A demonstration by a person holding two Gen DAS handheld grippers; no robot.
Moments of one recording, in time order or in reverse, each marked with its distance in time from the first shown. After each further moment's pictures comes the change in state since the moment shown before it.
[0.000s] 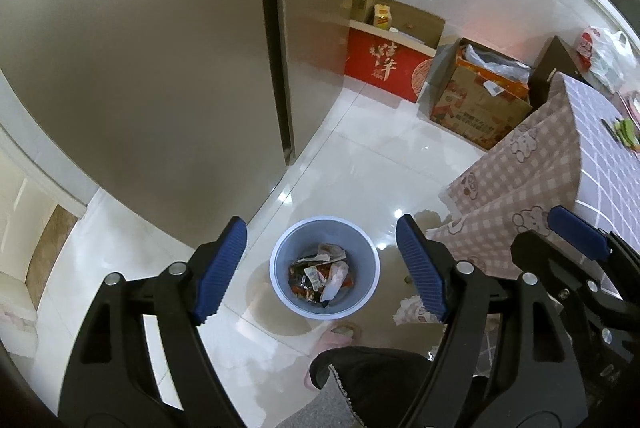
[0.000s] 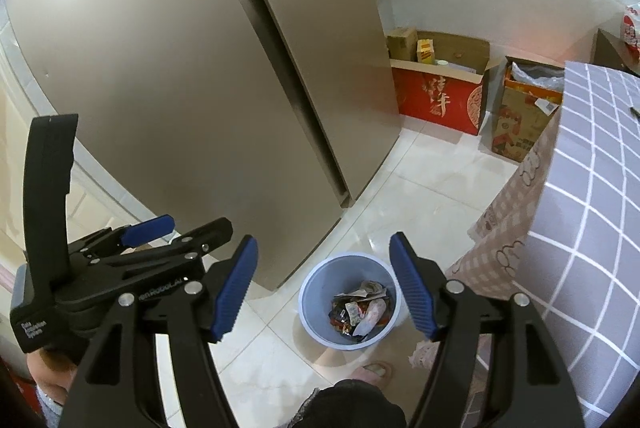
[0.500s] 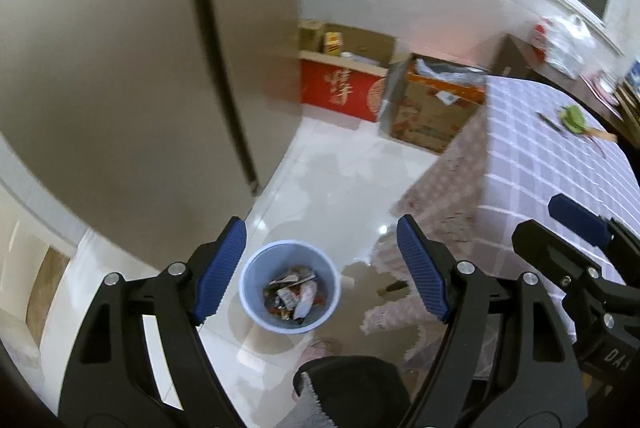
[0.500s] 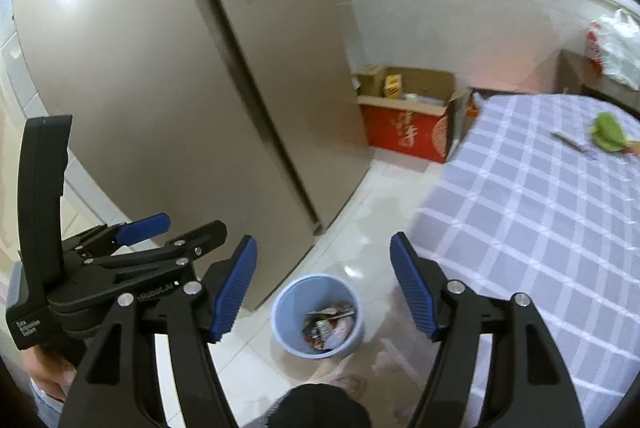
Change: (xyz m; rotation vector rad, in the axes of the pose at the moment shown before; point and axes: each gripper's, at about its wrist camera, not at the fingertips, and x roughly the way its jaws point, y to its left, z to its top) left arm -0.059 -0.086 0.003 0.126 -0.102 -0.081; right arm -0.092 -0.050 -0.005 0.009 -0.131 -0.078
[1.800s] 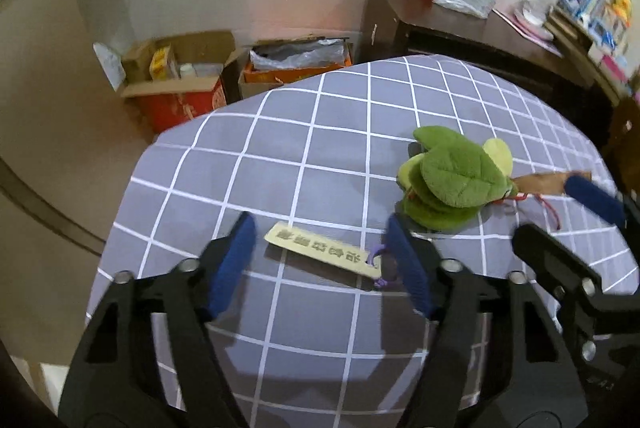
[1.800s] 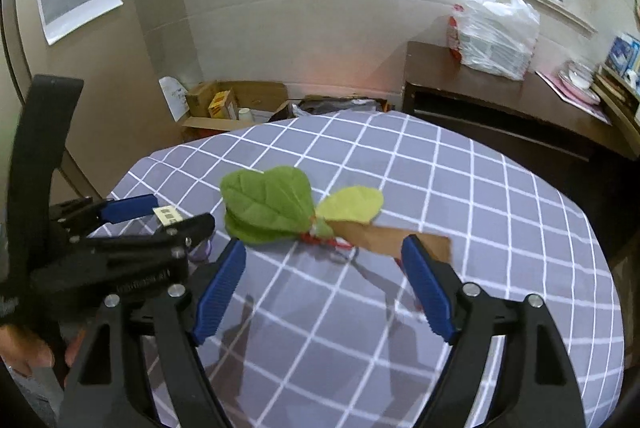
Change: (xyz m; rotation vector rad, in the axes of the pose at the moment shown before) left arm 0.165 -0.350 0.110 0.270 0.074 -0.235; right arm -0.025 -0.348 0.069 0.073 0.002 -0.389
